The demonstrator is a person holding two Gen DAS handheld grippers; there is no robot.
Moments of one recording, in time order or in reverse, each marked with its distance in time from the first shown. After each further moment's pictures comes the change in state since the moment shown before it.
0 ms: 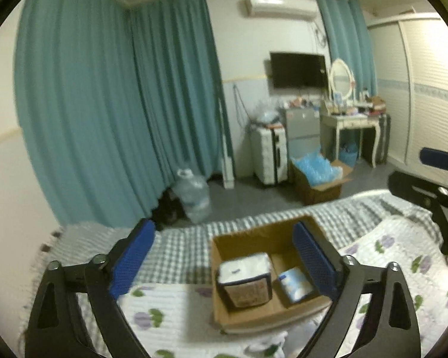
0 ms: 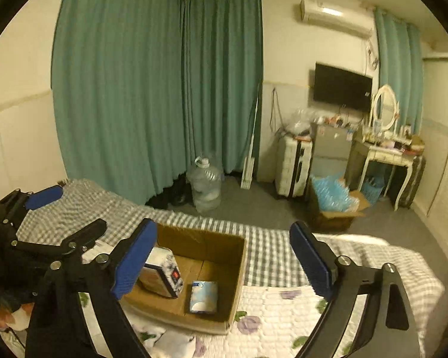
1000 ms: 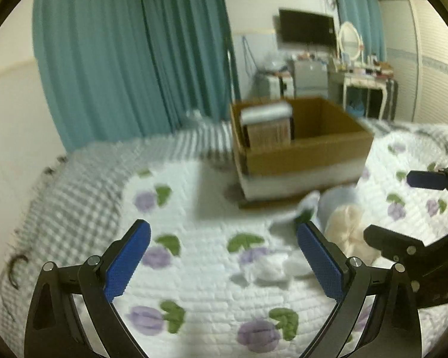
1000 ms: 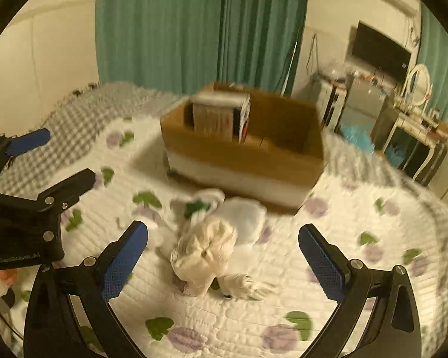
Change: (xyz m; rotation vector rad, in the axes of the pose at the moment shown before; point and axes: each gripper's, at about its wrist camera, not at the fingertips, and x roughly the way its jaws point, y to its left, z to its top) left arm 0.012 0.025 -0.204 -0.012 0.236 0.019; right arm 0.021 0.092 -0.194 -0.132 0.324 0.101
